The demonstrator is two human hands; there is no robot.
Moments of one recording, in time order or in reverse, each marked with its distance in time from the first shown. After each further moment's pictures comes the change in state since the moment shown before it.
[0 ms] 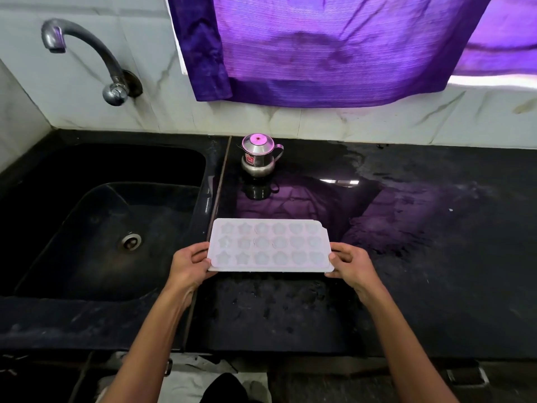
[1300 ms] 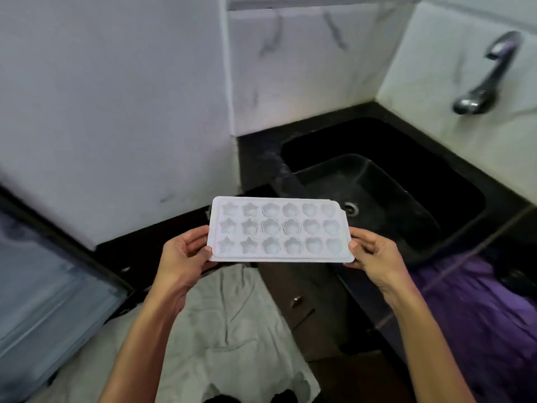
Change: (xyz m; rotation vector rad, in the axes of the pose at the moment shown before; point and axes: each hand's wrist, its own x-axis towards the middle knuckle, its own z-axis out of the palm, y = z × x) left_hand -0.253 -0.114 -0.254 -0.513 0.898 0.111; right_hand -0.129 -0.086 0.293 -0.251 -0.902 -0.321
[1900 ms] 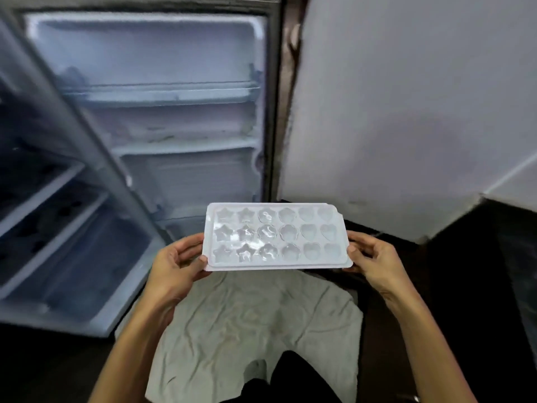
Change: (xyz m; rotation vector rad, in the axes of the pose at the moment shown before) left_hand -0.149 -0.032 -0.252 -0.220 0.780 -0.019; right_hand -0.045 -0.055 0.318 -0.240 -0.831 -0.144
